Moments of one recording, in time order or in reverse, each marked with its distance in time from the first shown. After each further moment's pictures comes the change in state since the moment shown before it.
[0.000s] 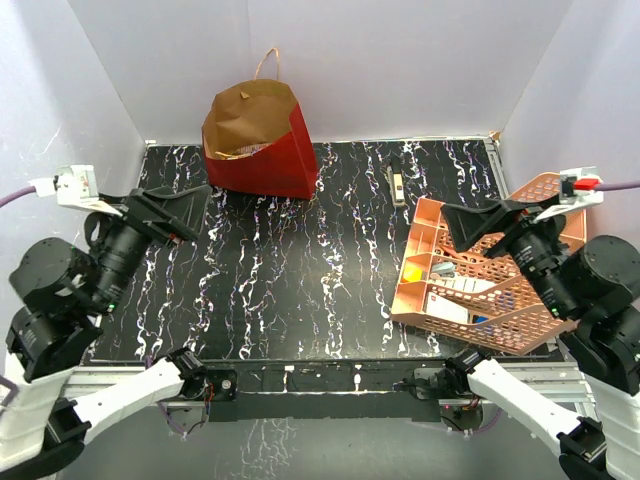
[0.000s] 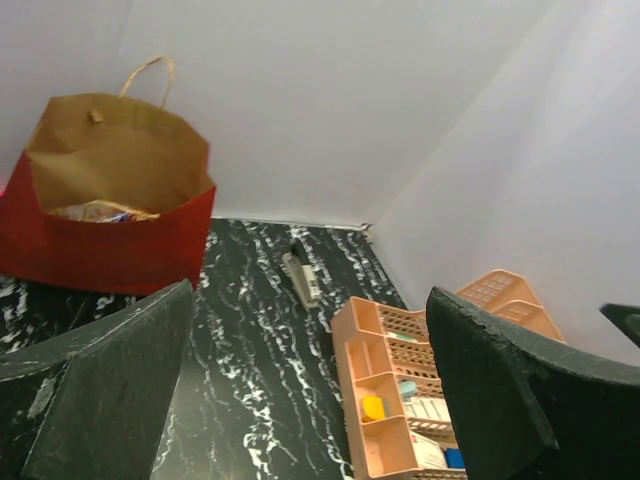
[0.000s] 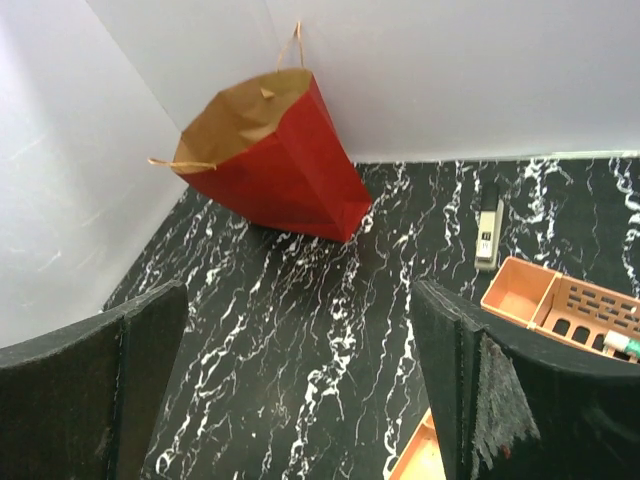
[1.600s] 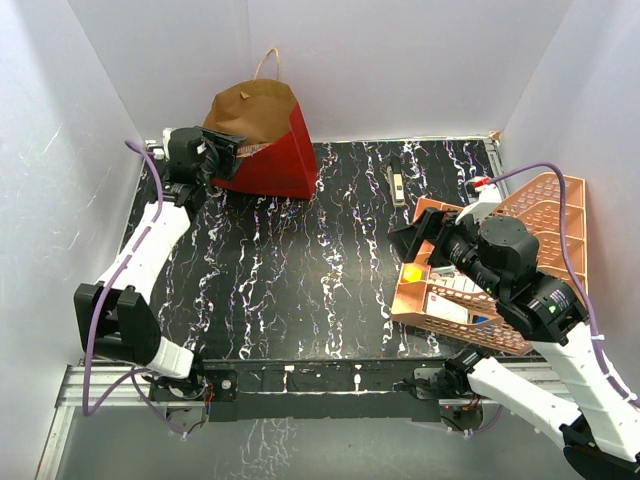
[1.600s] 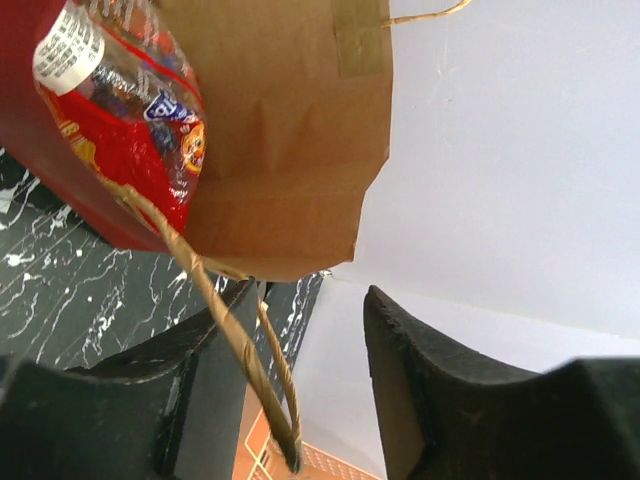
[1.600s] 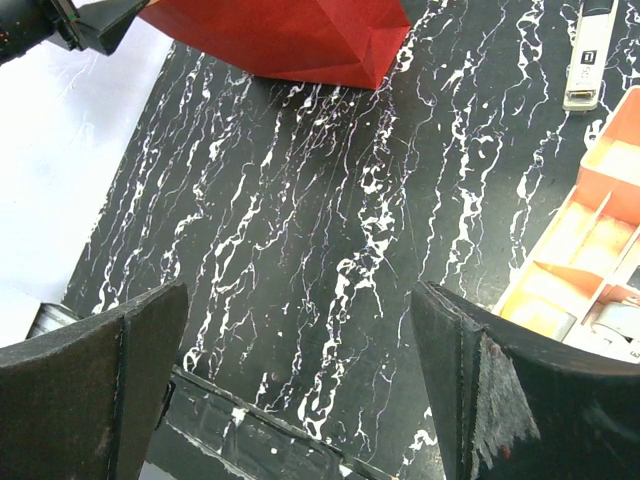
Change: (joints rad) left arm 0.672 0.752 -0.191 0.423 0.450 -0.933; right arm 0.064 0.052 -0.340 0.042 -0.090 0.190
